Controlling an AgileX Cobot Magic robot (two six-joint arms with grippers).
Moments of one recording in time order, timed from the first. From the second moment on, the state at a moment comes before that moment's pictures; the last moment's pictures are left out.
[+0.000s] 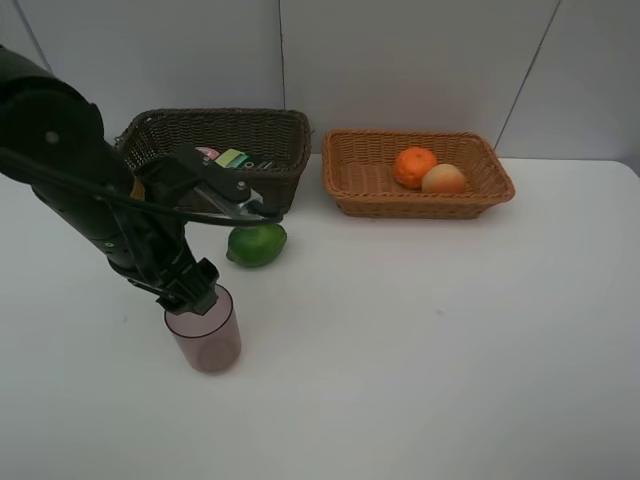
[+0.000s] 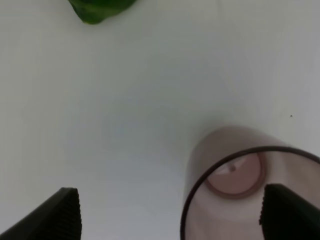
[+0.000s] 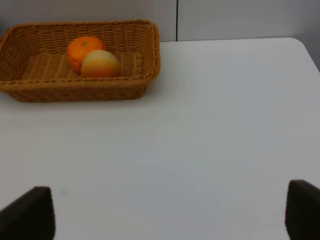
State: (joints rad) left arm -0.62 1.58 -0.81 0.13 0.54 -0.01; right arm 0.00 0.00 -0.53 -0.08 1.06 0.06
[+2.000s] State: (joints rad) left arm -0.62 1.72 -0.89 0.13 0.55 -0.04; right arm 0.00 0.00 -0.53 -0.08 1.06 0.06
